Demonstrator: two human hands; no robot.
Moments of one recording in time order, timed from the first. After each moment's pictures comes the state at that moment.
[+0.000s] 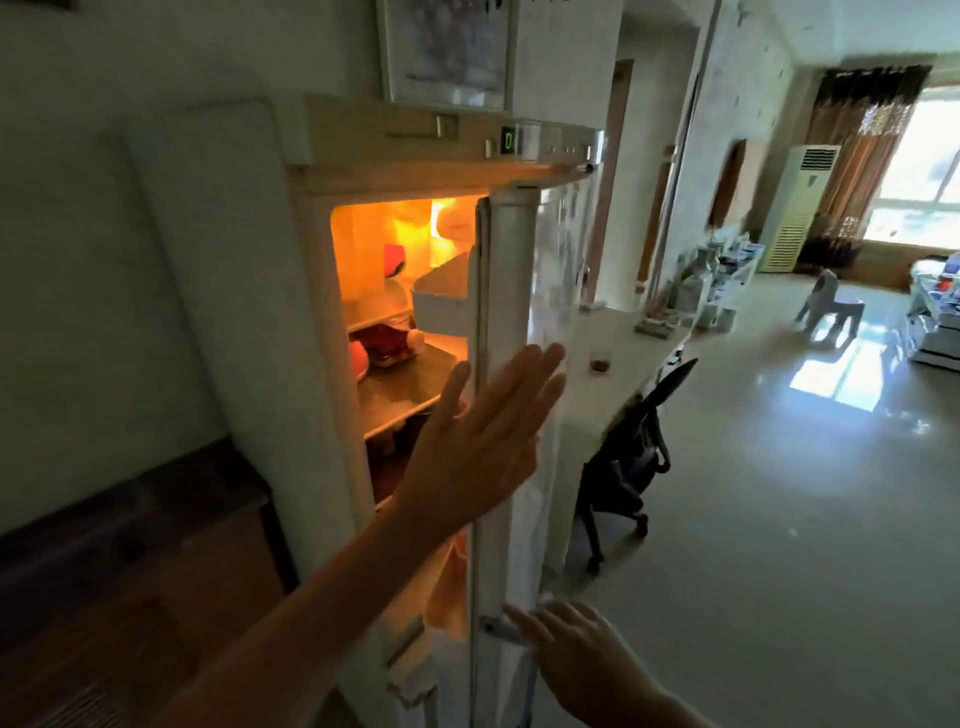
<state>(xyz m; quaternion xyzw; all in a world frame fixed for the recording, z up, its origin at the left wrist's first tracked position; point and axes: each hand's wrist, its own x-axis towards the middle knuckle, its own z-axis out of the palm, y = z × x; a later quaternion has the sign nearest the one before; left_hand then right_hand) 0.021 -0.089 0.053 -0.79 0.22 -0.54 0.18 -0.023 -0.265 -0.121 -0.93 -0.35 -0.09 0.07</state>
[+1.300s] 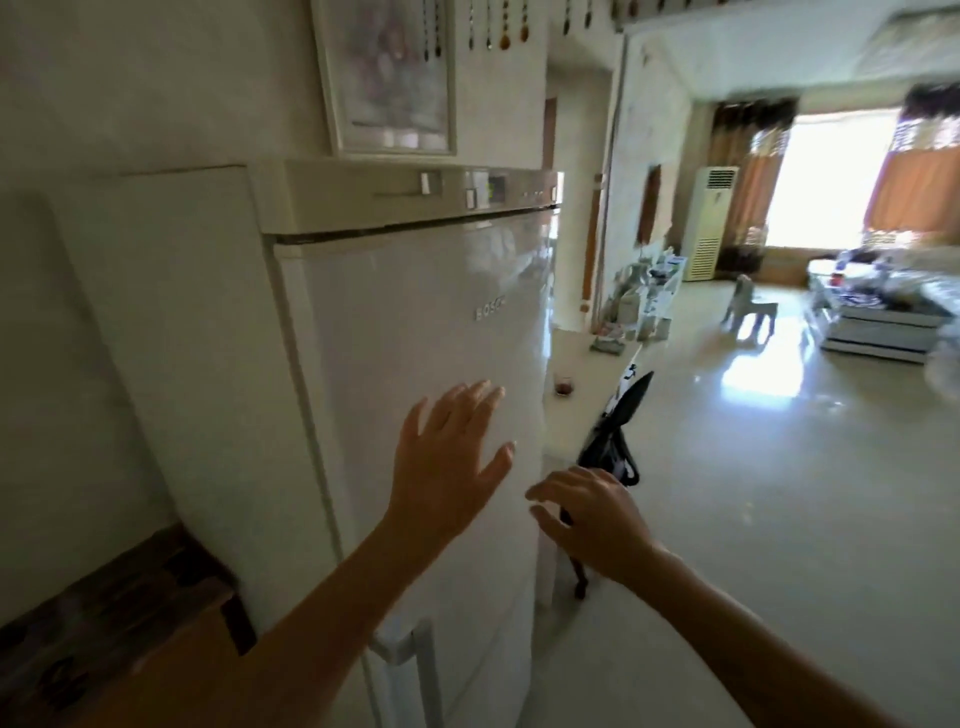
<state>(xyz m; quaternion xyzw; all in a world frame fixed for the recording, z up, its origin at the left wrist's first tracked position) 0.093 -0.065 0.061 -0.90 0.24 -0.36 -0.11 0.067 -0.254 0.010 -0.95 -0.19 -0.24 0.12</state>
